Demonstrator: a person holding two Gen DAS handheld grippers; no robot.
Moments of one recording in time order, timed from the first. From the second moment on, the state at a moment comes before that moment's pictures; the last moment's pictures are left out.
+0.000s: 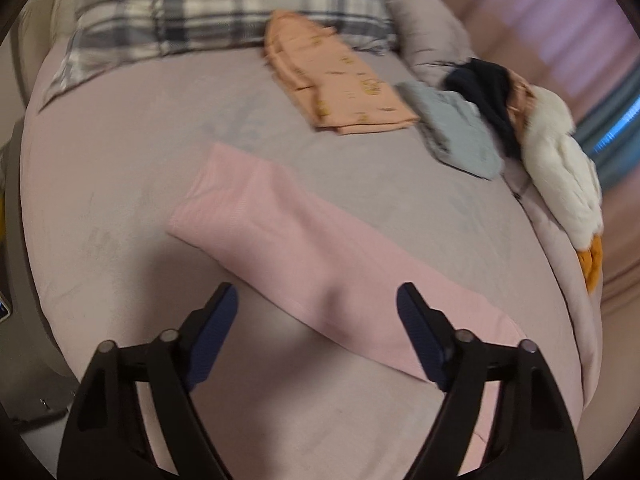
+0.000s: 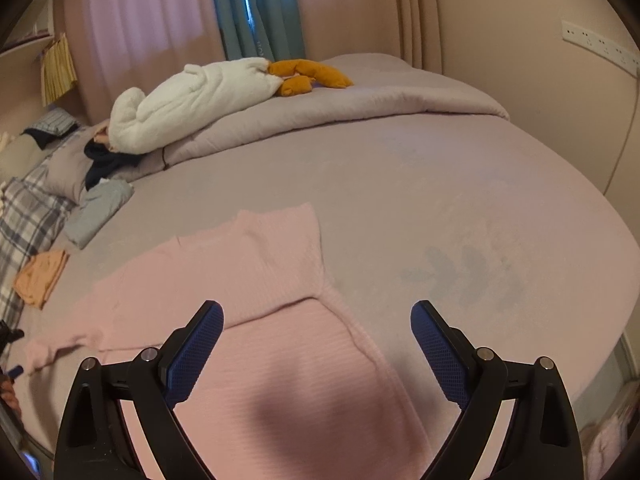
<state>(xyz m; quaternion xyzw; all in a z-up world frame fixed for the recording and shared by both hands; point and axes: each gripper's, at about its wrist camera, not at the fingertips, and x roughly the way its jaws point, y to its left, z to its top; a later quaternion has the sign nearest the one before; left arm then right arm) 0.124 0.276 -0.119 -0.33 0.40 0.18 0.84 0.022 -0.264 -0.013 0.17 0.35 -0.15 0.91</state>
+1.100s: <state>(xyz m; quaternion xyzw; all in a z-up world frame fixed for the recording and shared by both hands) 0.113 0.368 -0.167 -0.47 0.36 0.22 0.78 0.040 -0.242 -0.023 0.16 0.38 -0.13 0.90</state>
